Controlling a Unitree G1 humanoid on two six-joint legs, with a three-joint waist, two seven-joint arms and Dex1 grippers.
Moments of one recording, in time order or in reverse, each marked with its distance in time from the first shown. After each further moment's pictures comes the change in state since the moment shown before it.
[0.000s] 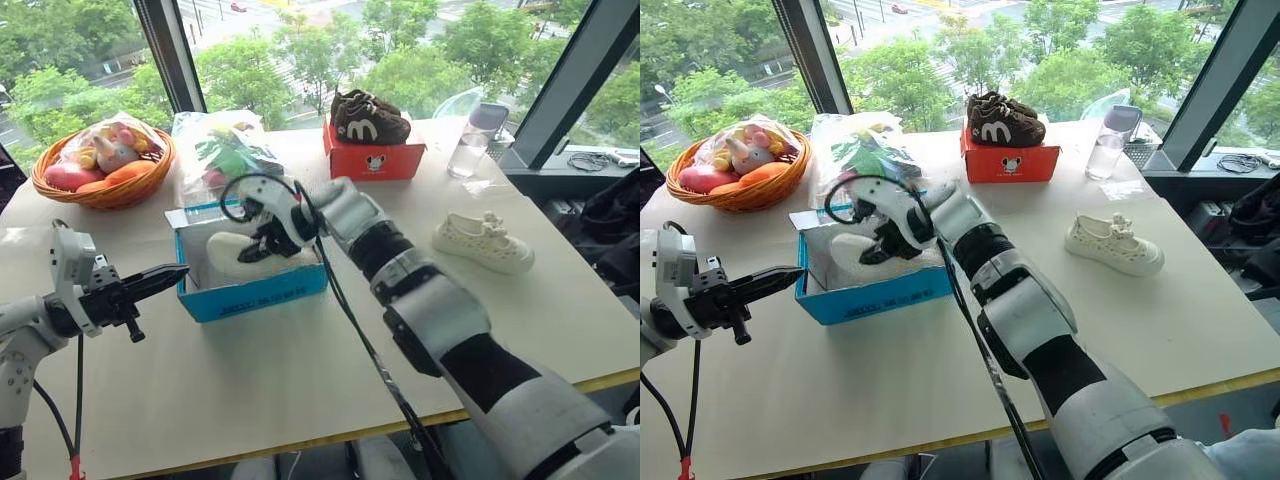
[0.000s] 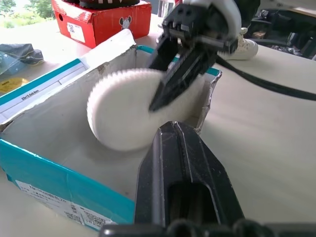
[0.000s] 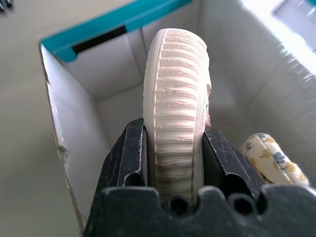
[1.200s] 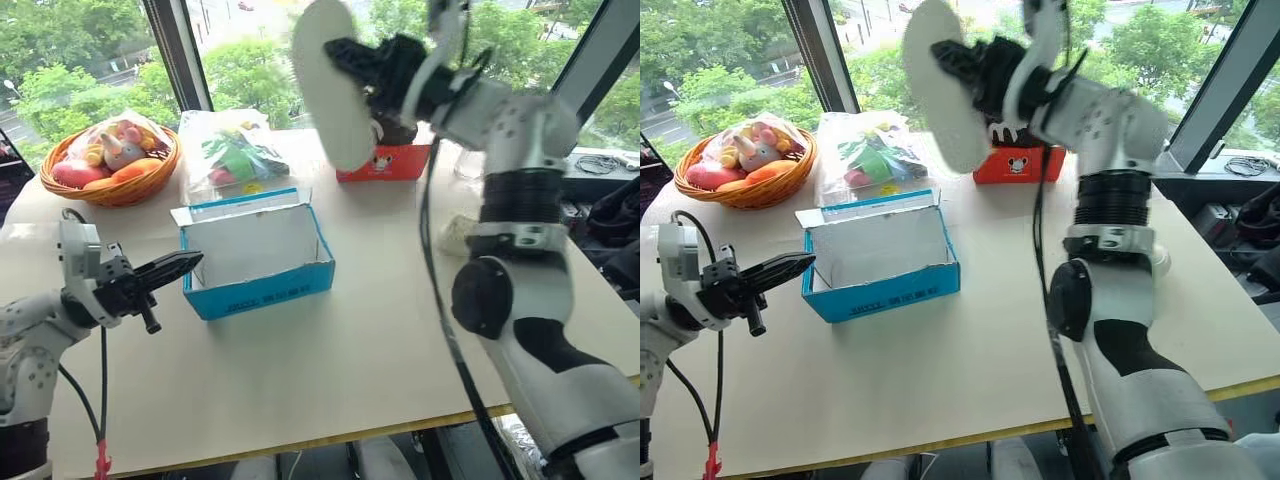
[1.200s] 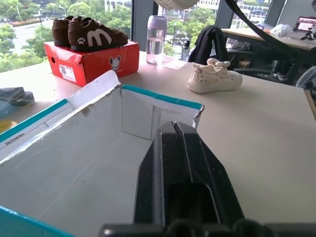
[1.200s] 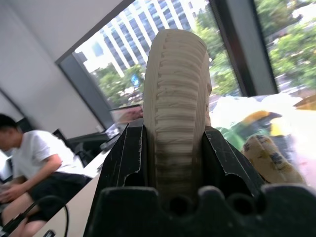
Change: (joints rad) left arm -0.079 -0.101 -0.064 -0.034 -0.038 -0.068 0.025; right arm 0.100 -0.416 -0.557 -0.681 0.526 0.534 -0.580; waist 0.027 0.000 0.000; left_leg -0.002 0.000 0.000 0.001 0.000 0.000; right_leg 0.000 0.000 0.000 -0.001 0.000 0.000
